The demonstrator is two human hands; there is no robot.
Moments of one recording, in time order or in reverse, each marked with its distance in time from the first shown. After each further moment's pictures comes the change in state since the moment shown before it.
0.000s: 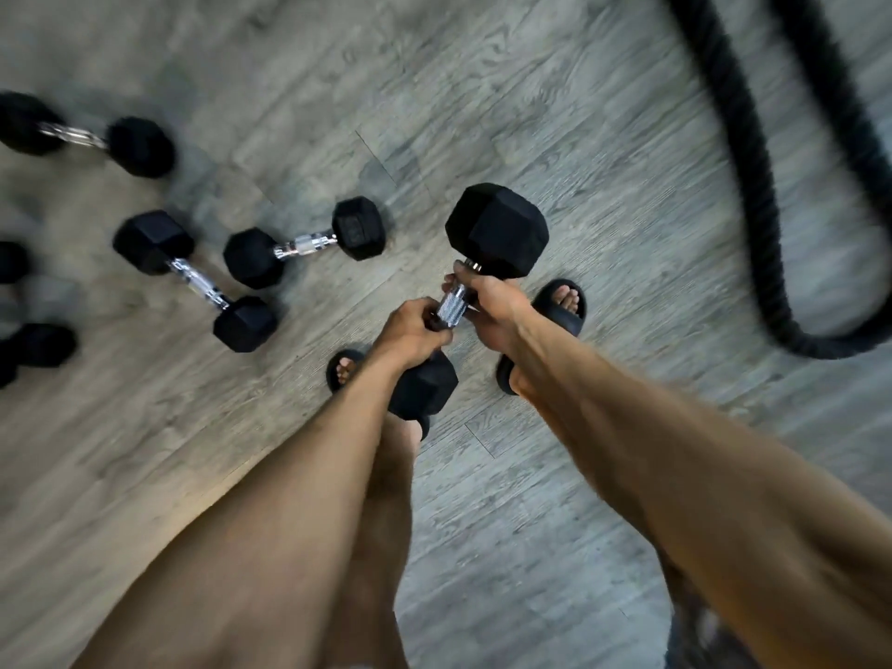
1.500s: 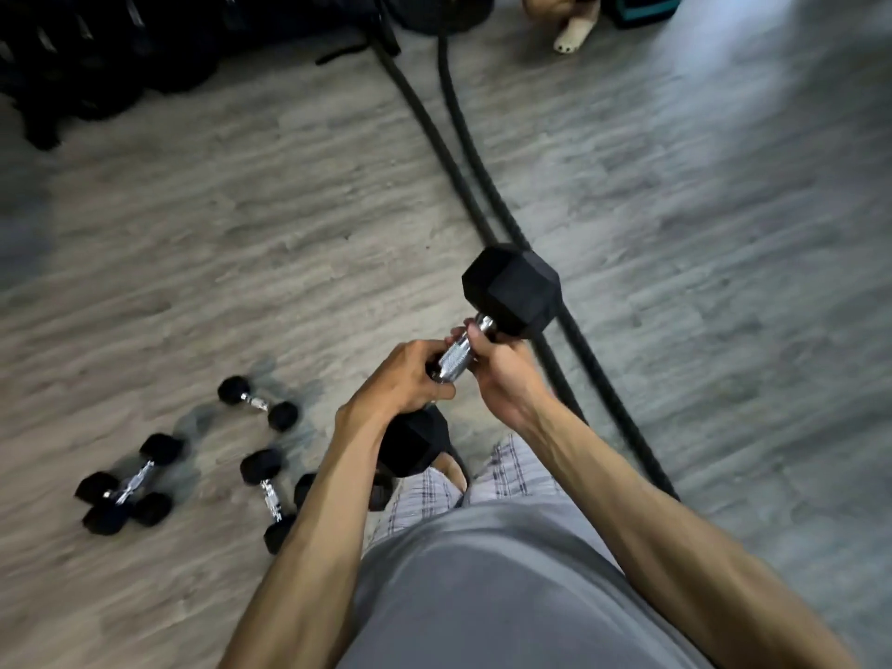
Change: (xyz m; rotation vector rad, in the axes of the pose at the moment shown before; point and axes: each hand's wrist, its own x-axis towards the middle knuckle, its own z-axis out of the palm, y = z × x) left_hand -0.301 0.434 -0.336 0.063 0.404 0.483; right_hand -0.408 -0.441 0.216 -0.084 -0.488 -0.456
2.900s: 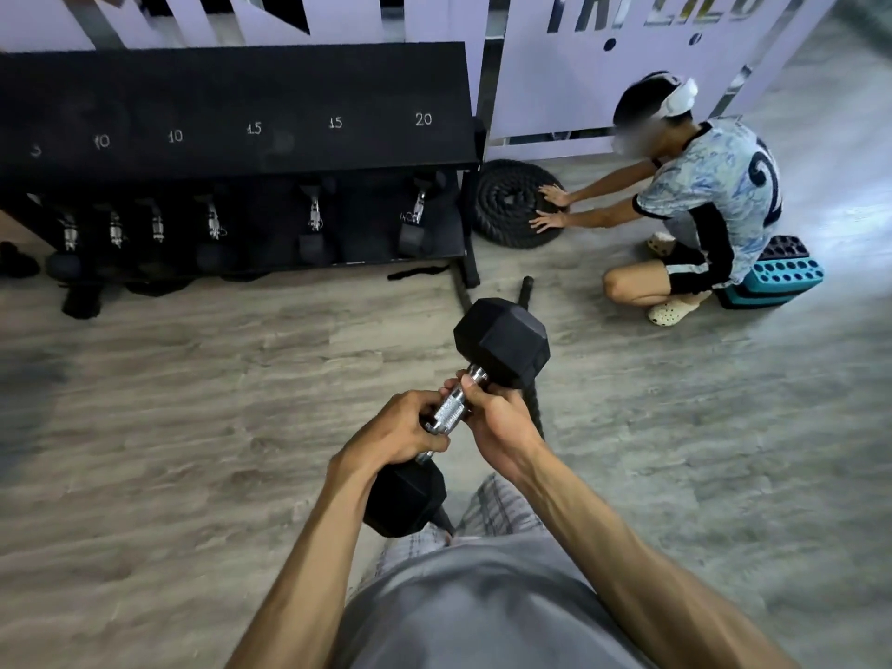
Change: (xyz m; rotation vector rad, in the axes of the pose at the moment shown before) left_hand 0.649 -0.002 -0.605 -0.198 0.140 -0.080; right_hand 0.711 -0.369 0.454 -0.160 -0.181 0.066
